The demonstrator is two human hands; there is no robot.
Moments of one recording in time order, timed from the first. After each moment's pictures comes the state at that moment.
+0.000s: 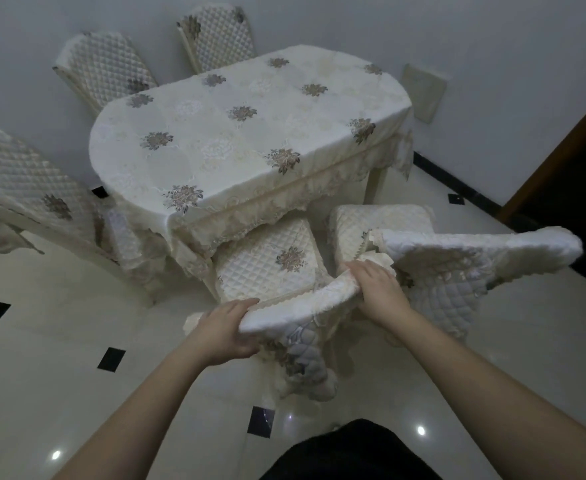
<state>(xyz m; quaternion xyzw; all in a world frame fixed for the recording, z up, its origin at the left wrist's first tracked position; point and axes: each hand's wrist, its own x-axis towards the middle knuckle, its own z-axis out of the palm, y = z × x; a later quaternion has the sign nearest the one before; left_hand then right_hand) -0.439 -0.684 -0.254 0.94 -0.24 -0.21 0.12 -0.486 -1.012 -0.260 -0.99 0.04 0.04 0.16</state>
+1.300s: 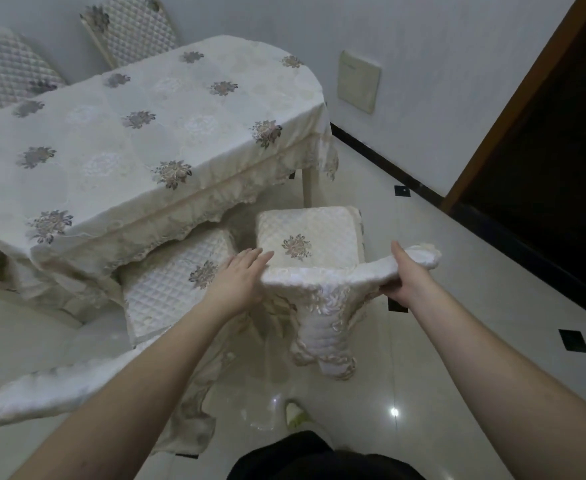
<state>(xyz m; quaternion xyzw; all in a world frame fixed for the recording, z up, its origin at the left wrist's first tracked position) -0.382 -1.060 -0.259 0.94 -0.34 -0.08 0.04 -0.486 -1.356 -0.226 -0.36 0.54 -0.01 0.76</state>
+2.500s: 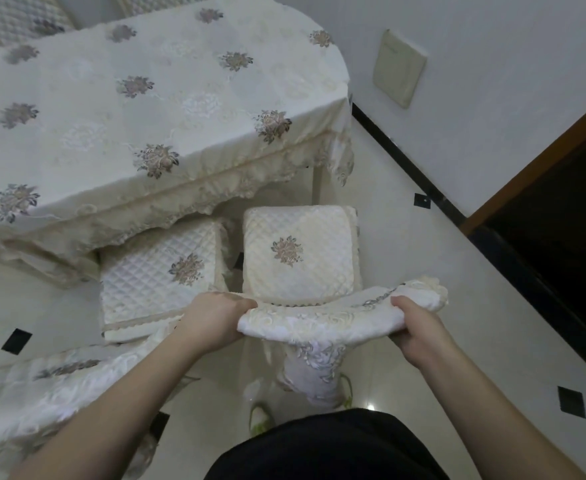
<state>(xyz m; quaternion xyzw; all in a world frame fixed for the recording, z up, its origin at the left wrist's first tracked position) -0.353 -1.119 -0.276 0.93 -0.36 -0.07 0.02 -0.437 -1.445 -0.257 -0.43 0.52 0.05 0.74</state>
